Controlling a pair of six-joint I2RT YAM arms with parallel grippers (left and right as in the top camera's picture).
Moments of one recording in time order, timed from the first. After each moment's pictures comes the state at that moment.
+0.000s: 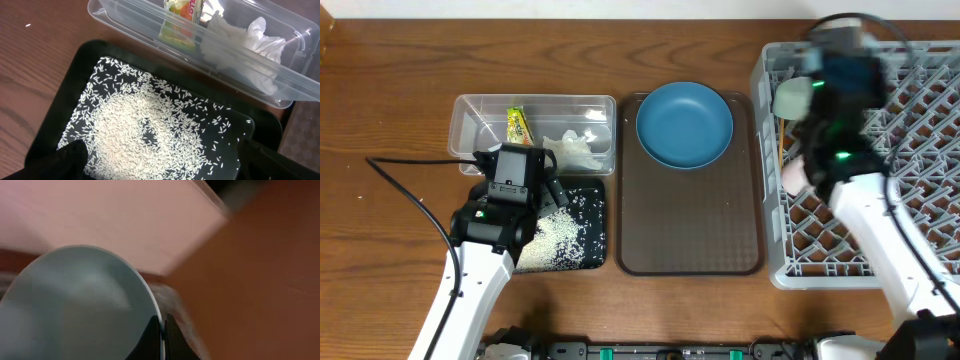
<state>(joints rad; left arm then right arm) -0.18 1.14 0.88 -0.84 -0.29 -0.59 0.12 1.47 1.09 0.15 0.83 -0.56</state>
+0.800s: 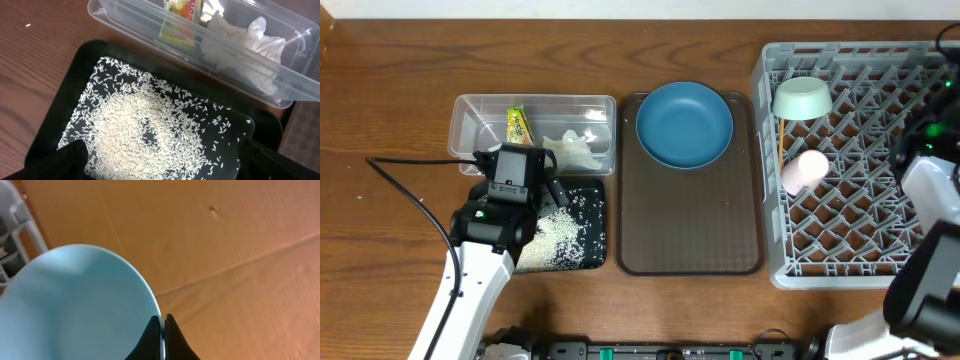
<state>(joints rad) -0.18 1.14 0.88 -0.84 -0.29 -0.59 -0.36 1.75 1.09 0.61 0.87 -1.04</state>
